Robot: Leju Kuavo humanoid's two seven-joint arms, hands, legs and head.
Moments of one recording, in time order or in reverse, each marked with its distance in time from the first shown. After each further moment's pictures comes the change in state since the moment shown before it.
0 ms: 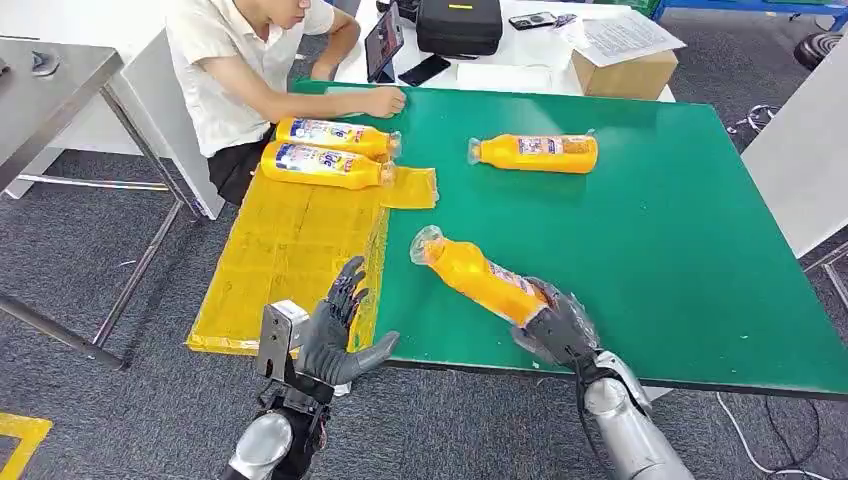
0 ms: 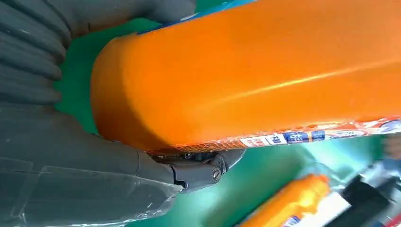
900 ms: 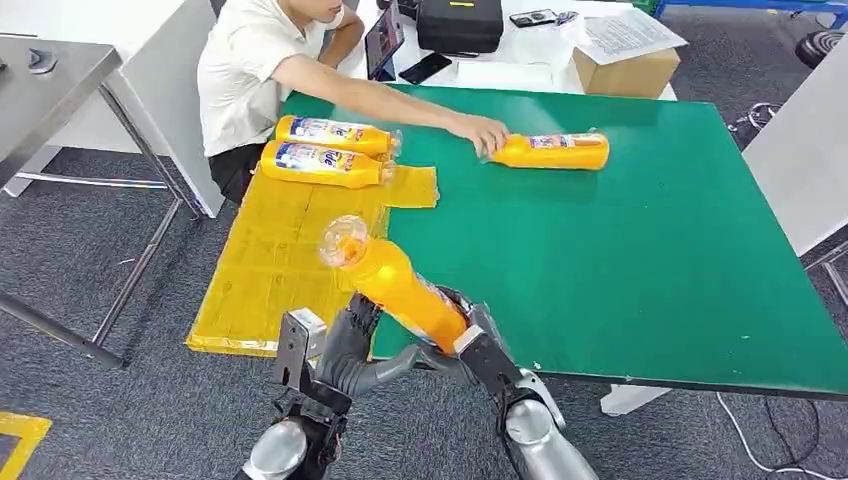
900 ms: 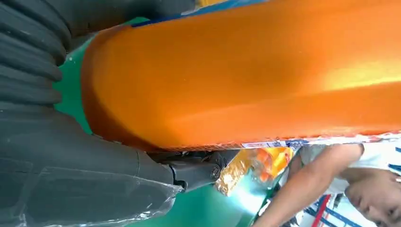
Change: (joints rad) left arm -0.006 0.005 -0.096 0.005 0.041 0.007 -0.017; right arm 0.104 0.201 0.203 -0.184 -0.151 -0.004 -0.021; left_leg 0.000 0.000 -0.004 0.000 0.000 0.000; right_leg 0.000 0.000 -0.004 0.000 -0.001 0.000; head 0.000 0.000
